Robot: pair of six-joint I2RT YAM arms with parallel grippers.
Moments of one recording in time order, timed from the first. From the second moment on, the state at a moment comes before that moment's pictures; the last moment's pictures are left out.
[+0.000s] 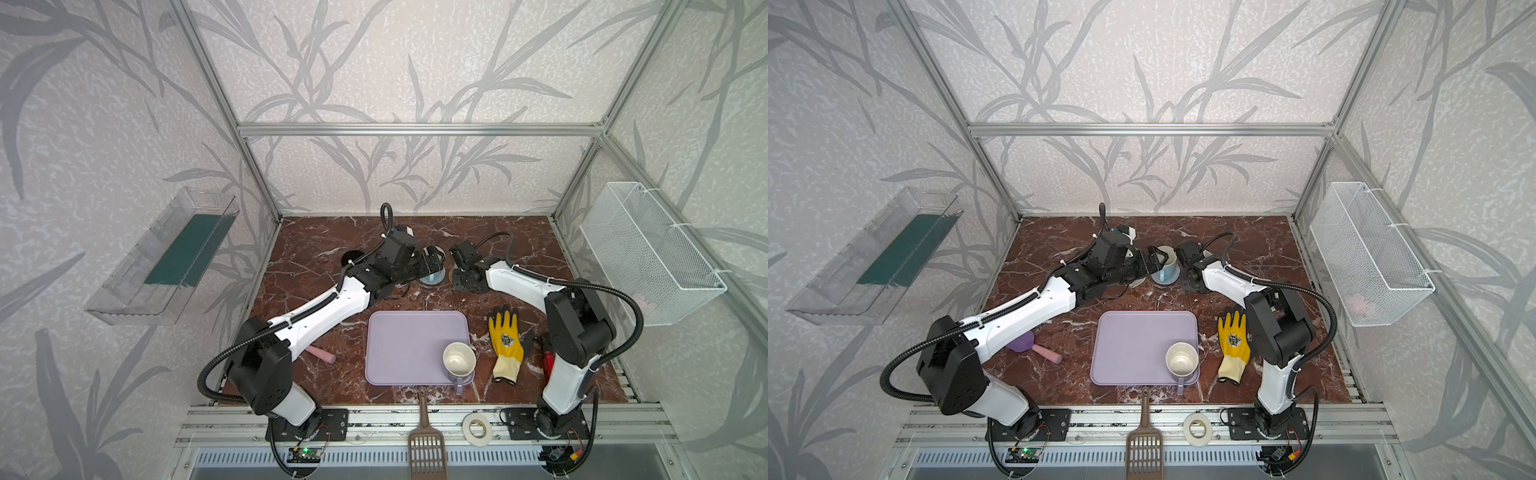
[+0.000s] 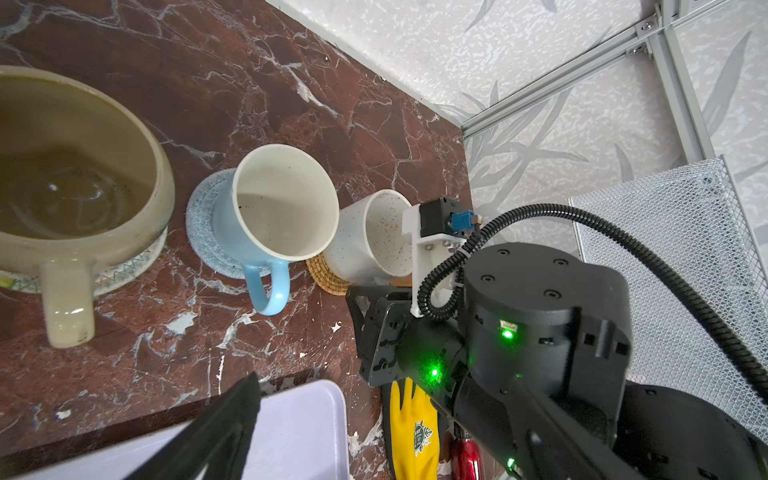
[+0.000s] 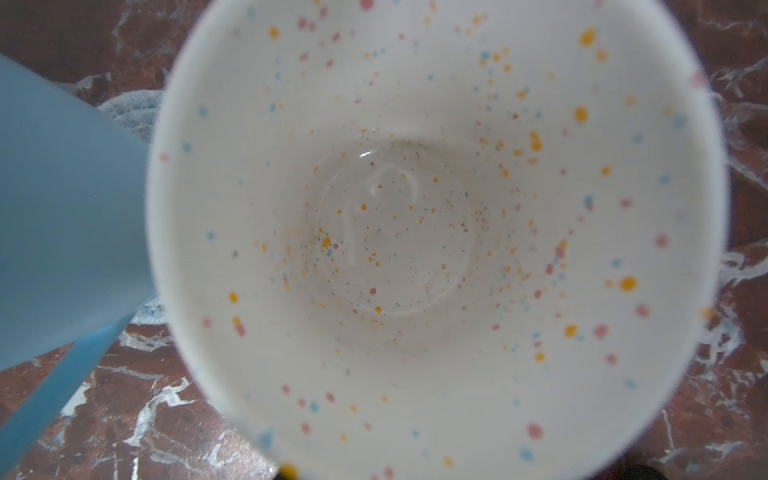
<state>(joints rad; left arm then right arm) -0.69 1.54 1.24 -0.24 0.06 -0.91 0.50 1.84 1.25 -0.56 0.26 0.55</state>
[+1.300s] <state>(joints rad) -0.67 1.46 1.13 -0.14 0.40 -0.96 0.47 1.03 0.89 -0.74 0.00 0.34</state>
